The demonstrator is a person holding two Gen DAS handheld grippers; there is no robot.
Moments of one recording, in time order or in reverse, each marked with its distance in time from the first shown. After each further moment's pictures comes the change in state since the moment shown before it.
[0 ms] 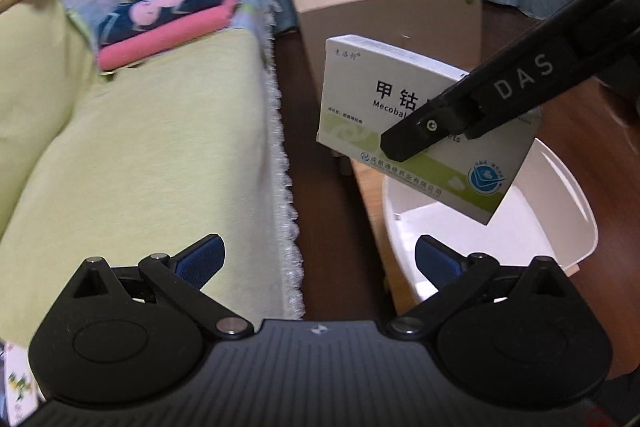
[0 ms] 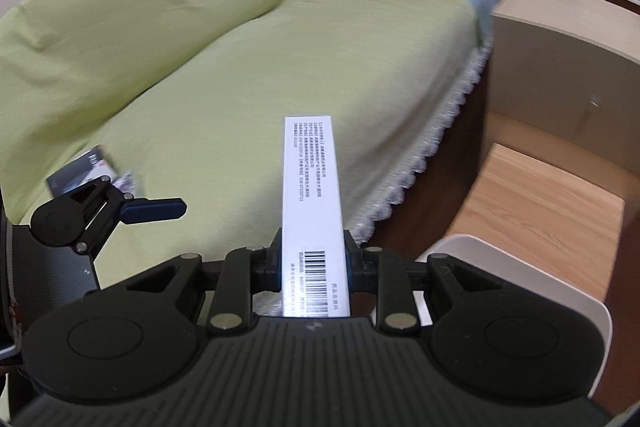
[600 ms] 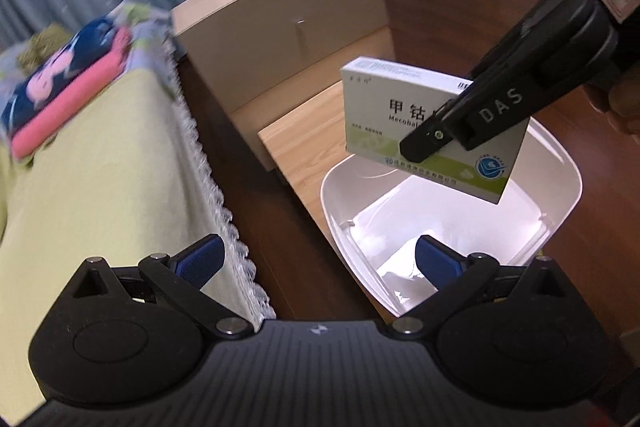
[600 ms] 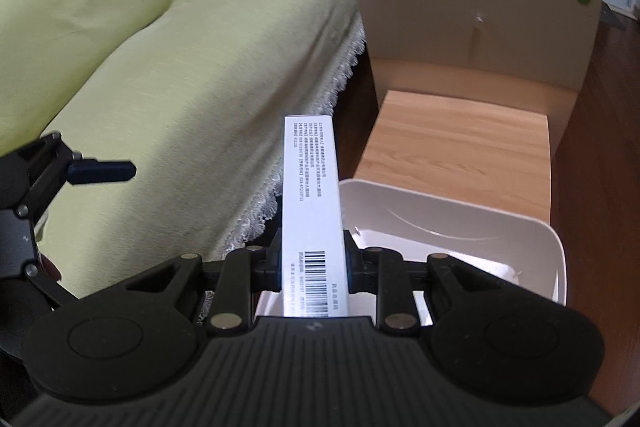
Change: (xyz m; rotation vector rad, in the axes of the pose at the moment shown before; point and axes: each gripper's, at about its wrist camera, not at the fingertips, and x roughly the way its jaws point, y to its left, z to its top) left arm 0.071 -0.044 0.023 0.355 0.016 -0.140; right arm 0.015 -0.077 -0.053 0.210 0.010 -0.189
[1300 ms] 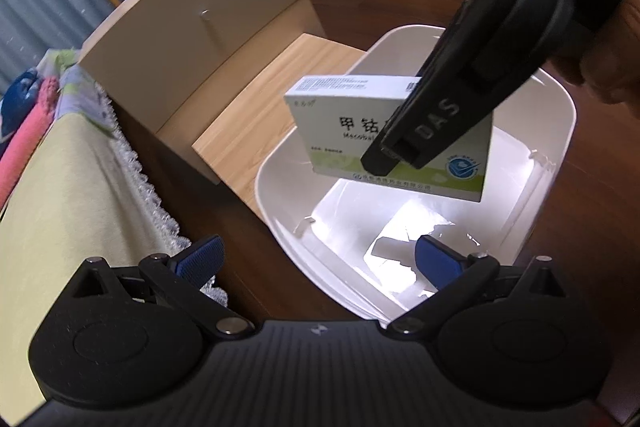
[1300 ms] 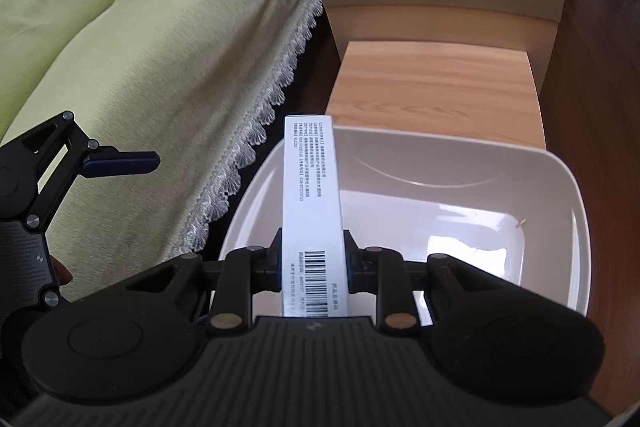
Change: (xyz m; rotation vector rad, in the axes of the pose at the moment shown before) left arm 0.078 -0.038 -0.013 0.240 0.016 -0.089; right arm 0.058 -0.017 -0.034 0.103 0.065 -0.070
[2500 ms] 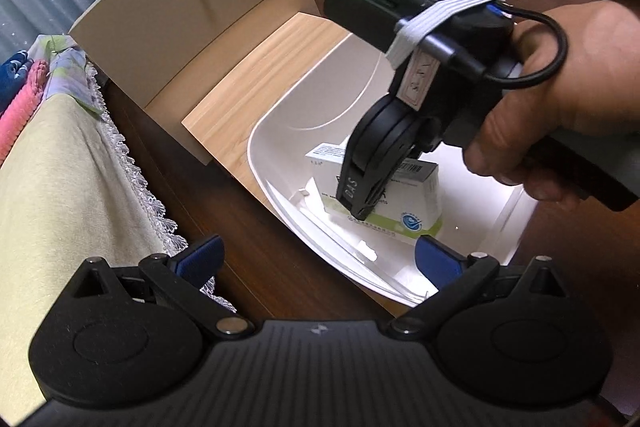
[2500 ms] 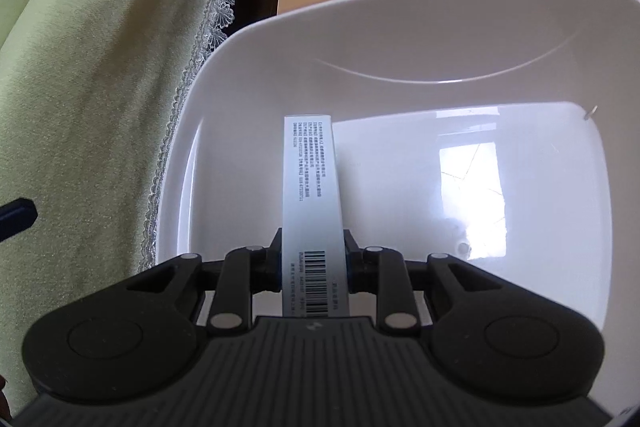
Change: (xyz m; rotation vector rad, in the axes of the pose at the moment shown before) left arm 0.017 0.011 -0.028 -0.019 0.023 -0.041; right arm 0.120 -0.014 -0.015 0.294 0.177 -0.012
